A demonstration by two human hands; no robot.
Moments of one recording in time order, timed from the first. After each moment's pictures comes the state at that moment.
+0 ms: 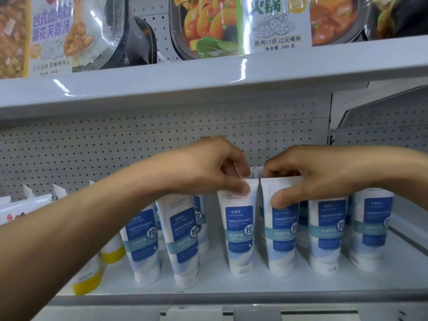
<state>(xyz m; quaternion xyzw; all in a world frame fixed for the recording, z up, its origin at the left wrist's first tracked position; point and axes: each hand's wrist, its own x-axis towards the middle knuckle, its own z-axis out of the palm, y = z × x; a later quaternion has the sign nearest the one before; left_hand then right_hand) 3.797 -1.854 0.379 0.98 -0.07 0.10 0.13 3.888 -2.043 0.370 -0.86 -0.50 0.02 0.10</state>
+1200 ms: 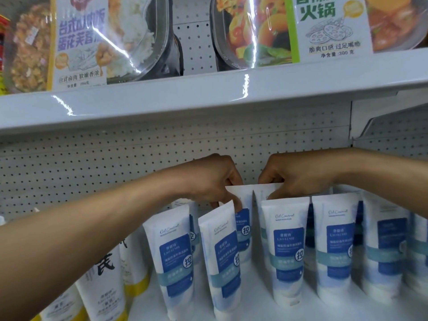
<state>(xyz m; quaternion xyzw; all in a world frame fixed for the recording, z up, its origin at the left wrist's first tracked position) 3.841 -1.773 0.372 0.99 -0.10 0.04 0.13 3.912 -1.956 0.375 -0.86 -0.50 0.06 0.11</state>
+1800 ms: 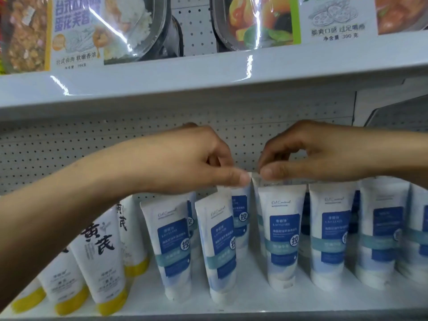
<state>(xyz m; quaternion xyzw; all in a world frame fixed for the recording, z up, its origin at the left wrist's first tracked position) 3.760 -1.794 0.402 0.99 -0.06 0.11 0.03 3.872 -1.985 0.391 -0.82 -0.55 -0.03 0.18</state>
